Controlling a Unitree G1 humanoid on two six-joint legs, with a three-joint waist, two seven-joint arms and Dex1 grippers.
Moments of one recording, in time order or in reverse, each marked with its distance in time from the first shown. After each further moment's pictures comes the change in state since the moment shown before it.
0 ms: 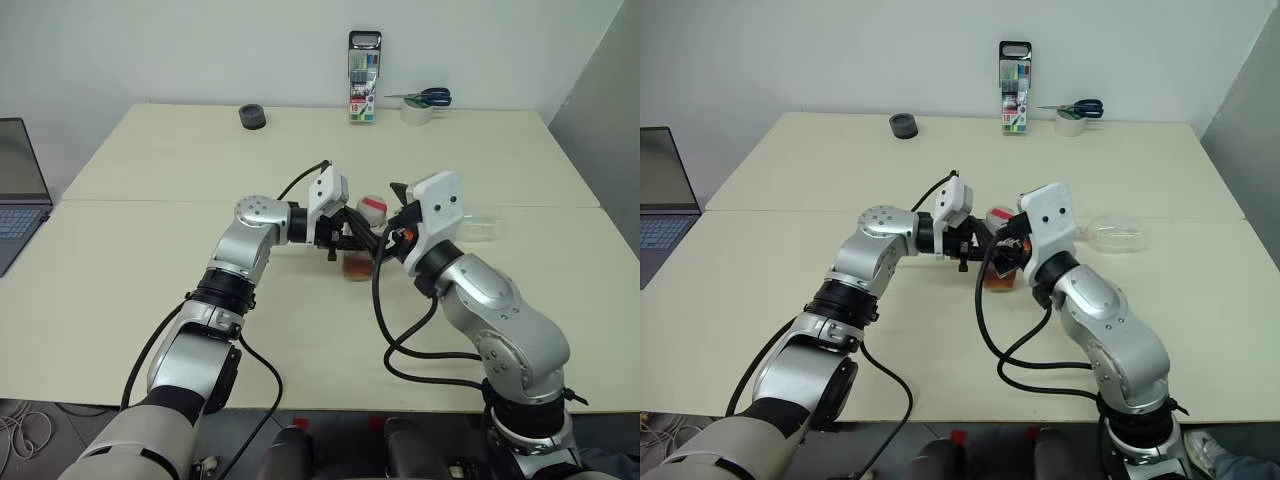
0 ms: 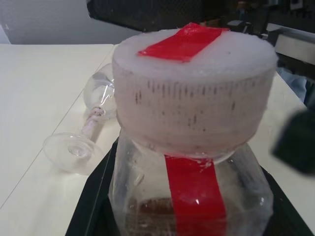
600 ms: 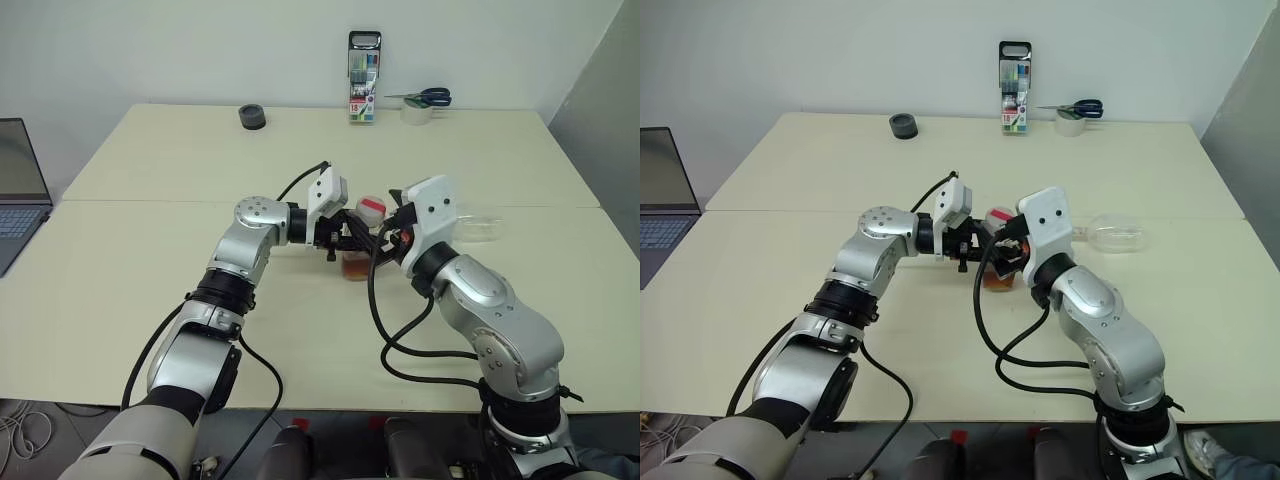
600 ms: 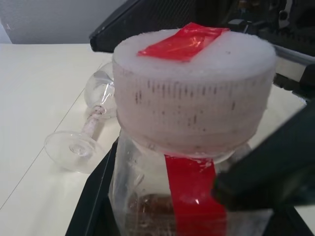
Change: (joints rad) left arm 0.000 0.000 0.000 0.012 0.003 -0.018 -0.003; right arm -0.002 0.016 -0.001 0.030 -0.014 0.029 0.000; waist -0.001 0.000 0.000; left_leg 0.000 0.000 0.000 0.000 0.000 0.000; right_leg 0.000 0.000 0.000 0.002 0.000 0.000
